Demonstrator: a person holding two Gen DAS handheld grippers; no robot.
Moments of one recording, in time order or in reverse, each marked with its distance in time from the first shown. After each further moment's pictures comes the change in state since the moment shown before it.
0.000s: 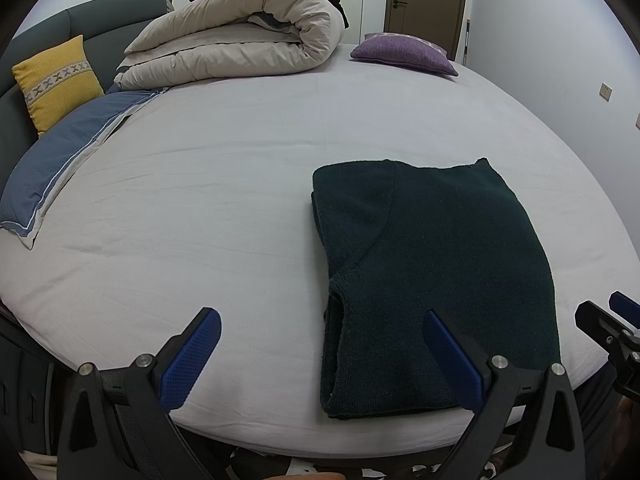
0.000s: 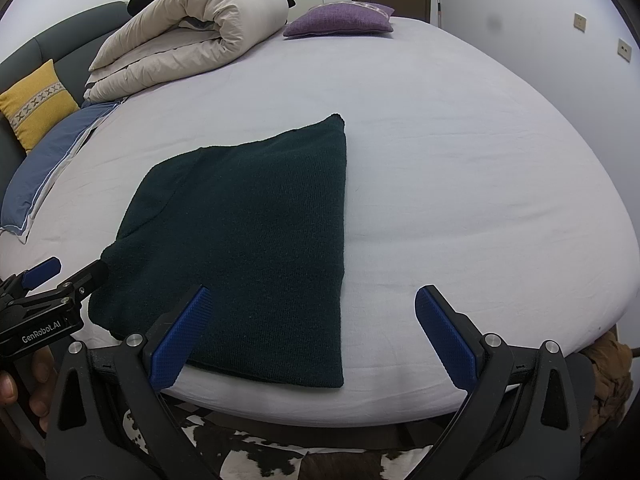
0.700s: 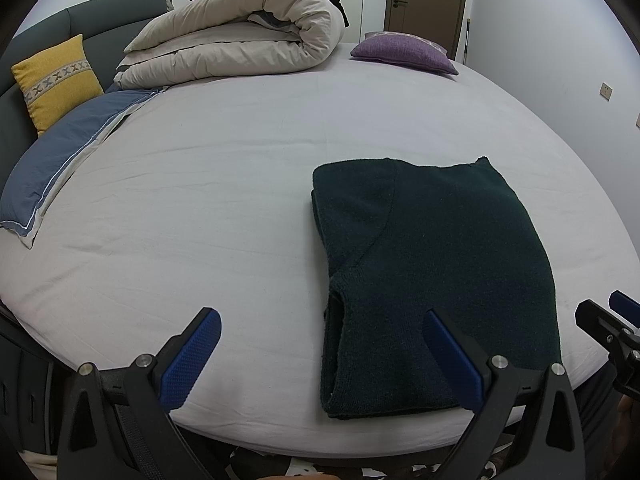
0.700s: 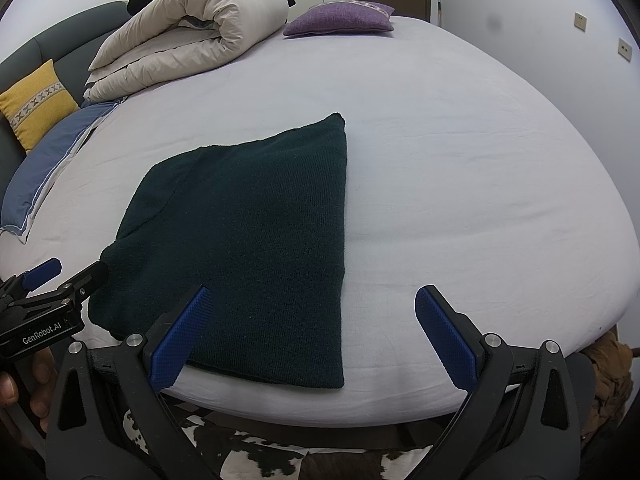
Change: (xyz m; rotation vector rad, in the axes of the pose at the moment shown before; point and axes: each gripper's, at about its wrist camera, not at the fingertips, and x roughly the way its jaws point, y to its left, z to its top) left arm 0.001 0.000 -0.001 0.000 0.001 0.000; right arm 0.001 -0.001 -0.001 0.000 0.002 0.001
